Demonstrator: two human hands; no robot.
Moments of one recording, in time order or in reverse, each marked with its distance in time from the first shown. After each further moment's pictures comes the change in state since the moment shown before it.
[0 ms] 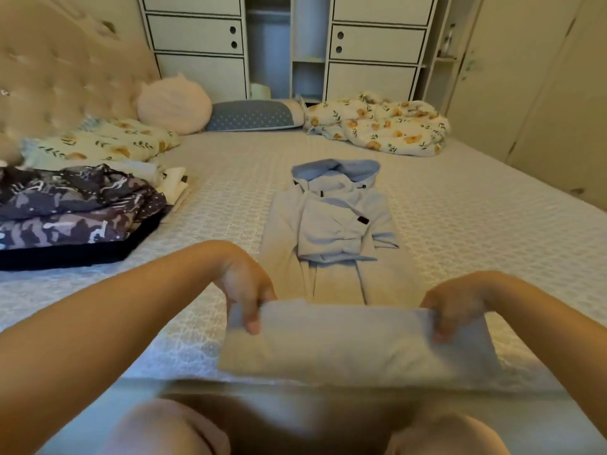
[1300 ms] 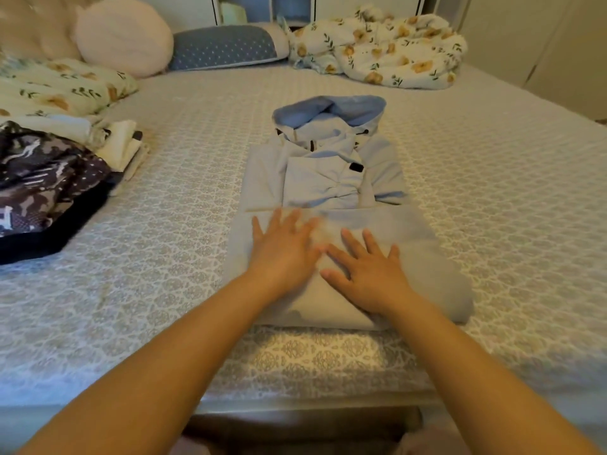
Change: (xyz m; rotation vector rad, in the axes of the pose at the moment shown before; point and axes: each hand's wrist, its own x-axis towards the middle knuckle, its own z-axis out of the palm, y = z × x) left_hand 0.157 0.006 -0.035 0.189 1.254 -0.061; right_hand 0.175 -0.044 0.019 0.088 0.691 -0.020
